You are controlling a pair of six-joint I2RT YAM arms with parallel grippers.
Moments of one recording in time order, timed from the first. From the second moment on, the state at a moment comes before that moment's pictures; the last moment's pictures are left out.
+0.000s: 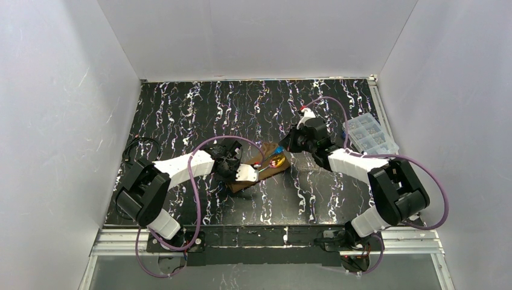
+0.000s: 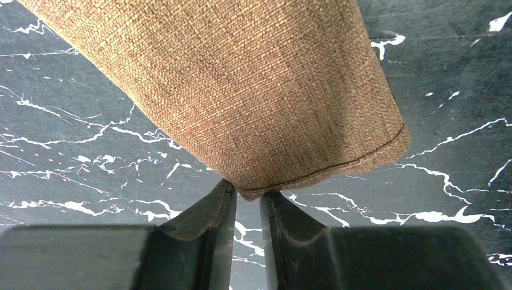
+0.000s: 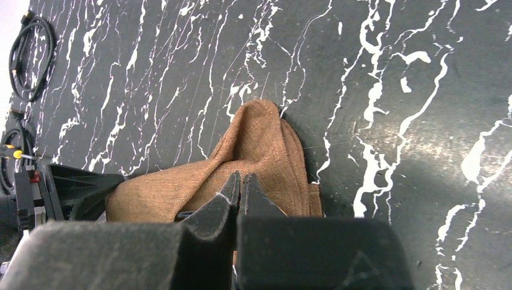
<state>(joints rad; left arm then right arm) -0.67 1.56 0.85 -0.58 0.06 1.05 0.51 1.50 0.74 0.25 -0.20 0.50</state>
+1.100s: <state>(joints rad) -0.67 1.57 0.85 -0.59 0.03 1.07 0.62 1.57 0.80 0.12 -0.09 0.45</state>
